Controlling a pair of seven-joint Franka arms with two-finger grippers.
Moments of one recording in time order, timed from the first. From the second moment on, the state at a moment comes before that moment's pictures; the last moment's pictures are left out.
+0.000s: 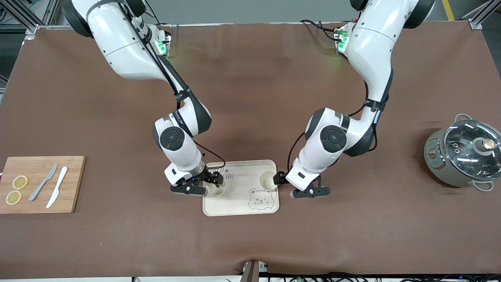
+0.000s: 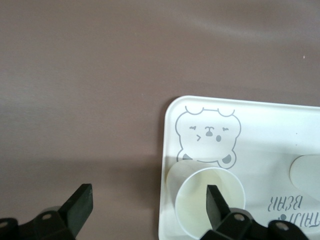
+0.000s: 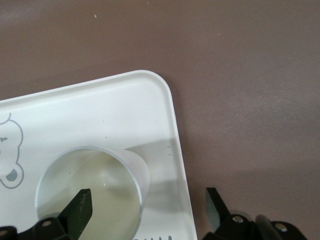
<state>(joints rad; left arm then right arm) -0.49 0.78 -0.02 -1.38 -0.15 2.39 -0.52 0.41 0.79 0.07 -1.50 -0.08 2.52 0.64</state>
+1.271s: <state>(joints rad) -0.56 0.85 -0.01 -1.37 -0.10 2.47 -0.59 0.42 0.81 0.07 -1.49 -0.08 2.54 0.65</state>
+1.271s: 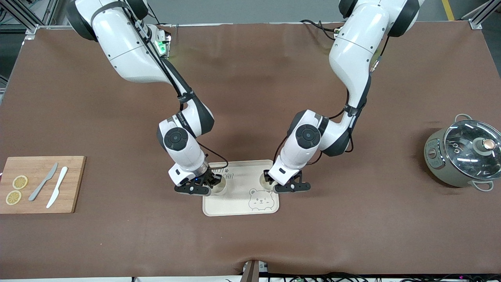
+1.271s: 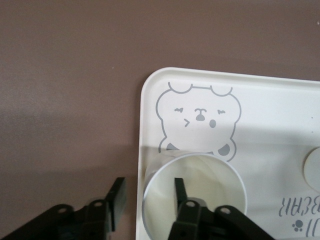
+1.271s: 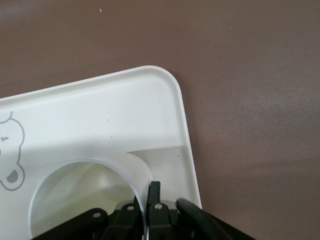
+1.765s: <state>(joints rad) -0.56 0.85 -0.01 -1.37 -0.07 2.47 -0.59 0.42 0.80 0.07 -1.46 -0.08 2.52 0.65</state>
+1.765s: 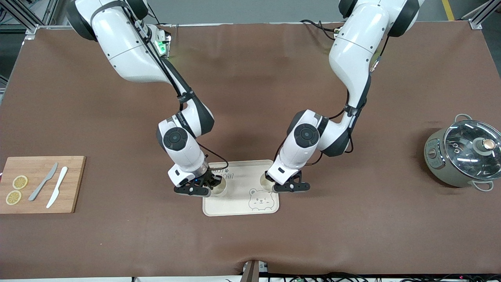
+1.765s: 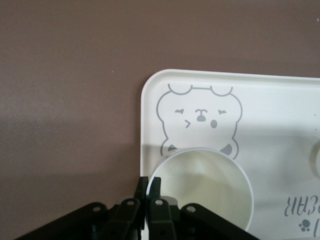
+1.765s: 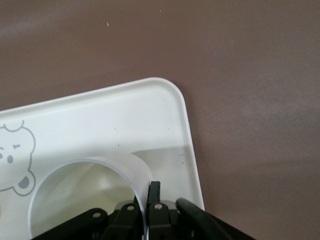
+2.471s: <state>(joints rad) -0.53 0.79 0.07 -1.32 -0.07 2.28 -0.50 0.12 0.67 0.05 -1.32 0.10 2.10 0.03</state>
